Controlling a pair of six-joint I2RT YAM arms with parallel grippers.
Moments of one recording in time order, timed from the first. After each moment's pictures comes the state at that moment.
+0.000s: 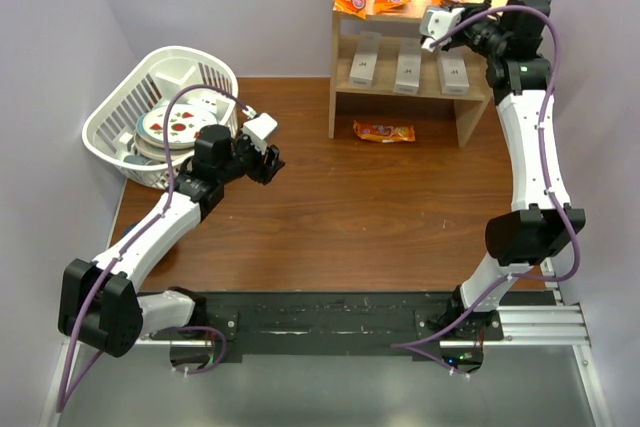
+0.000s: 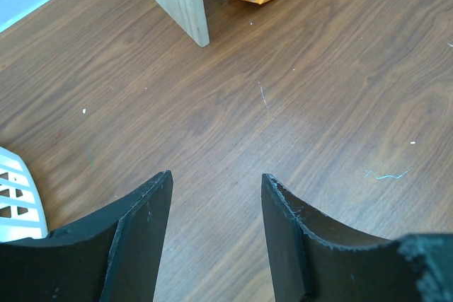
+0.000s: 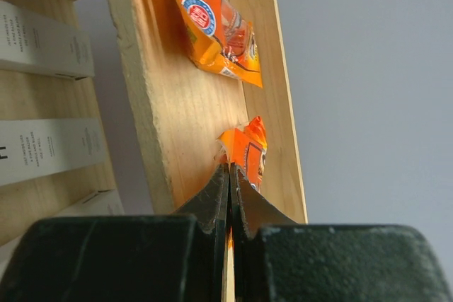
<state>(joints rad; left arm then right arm) -0.35 1.22 0.86 -0.02 0.35 0.19 0.02 1.73 2.06 -0.41 -0.59 -1.32</state>
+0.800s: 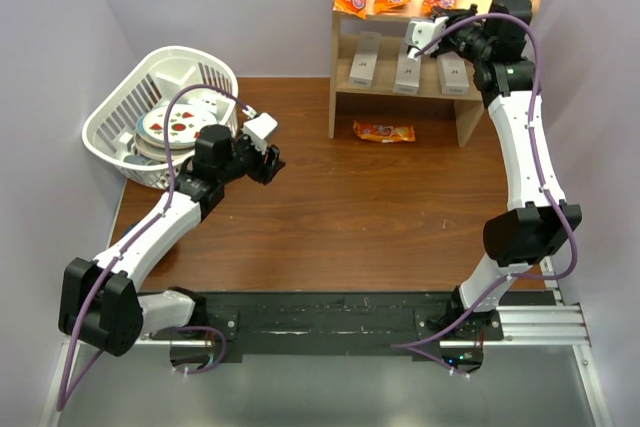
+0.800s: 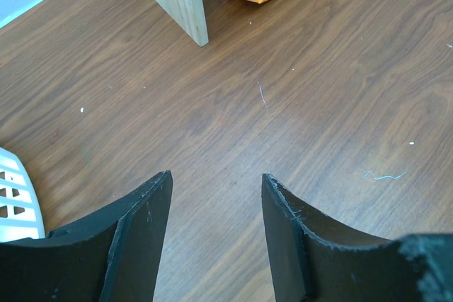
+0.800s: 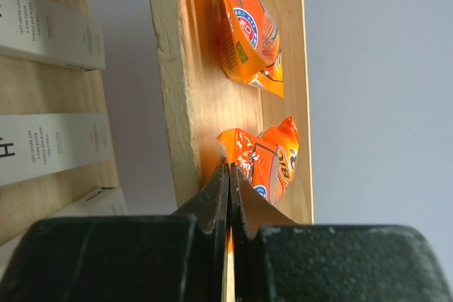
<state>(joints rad) -0.35 1.23 0.86 -0.02 0.35 0.19 0.06 1.73 2.00 -0.40 -0.52 -1.41</state>
